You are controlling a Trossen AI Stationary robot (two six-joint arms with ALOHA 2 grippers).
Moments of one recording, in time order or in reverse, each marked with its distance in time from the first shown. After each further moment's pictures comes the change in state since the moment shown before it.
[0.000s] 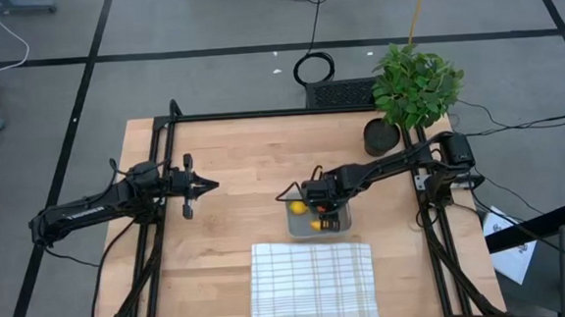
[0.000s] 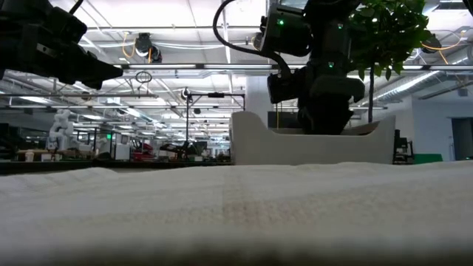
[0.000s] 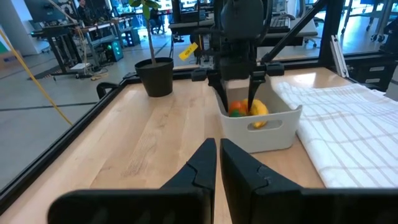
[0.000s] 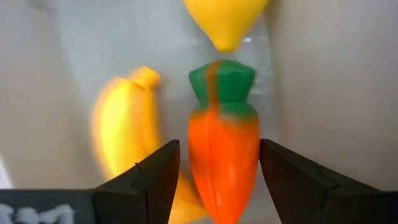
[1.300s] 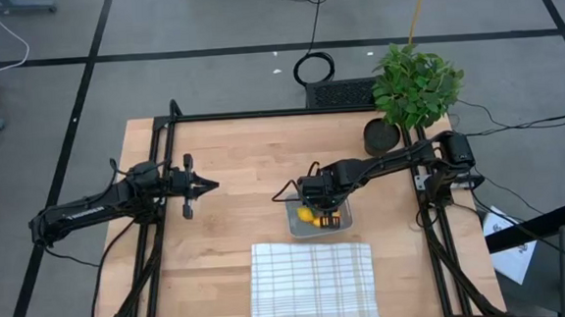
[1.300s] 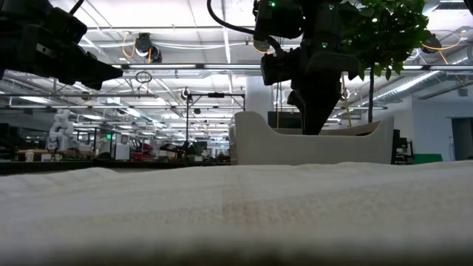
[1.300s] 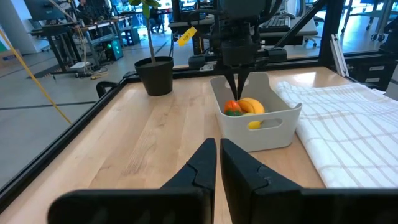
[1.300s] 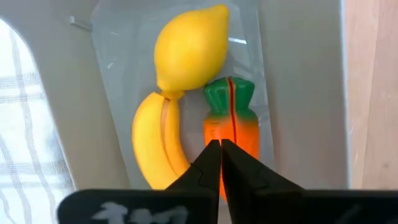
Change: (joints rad) left arm 0.000 0.000 0.000 -0.005 0.000 -0.001; right arm -0.001 -0.001 0.129 -0.154 0.002 -0.086
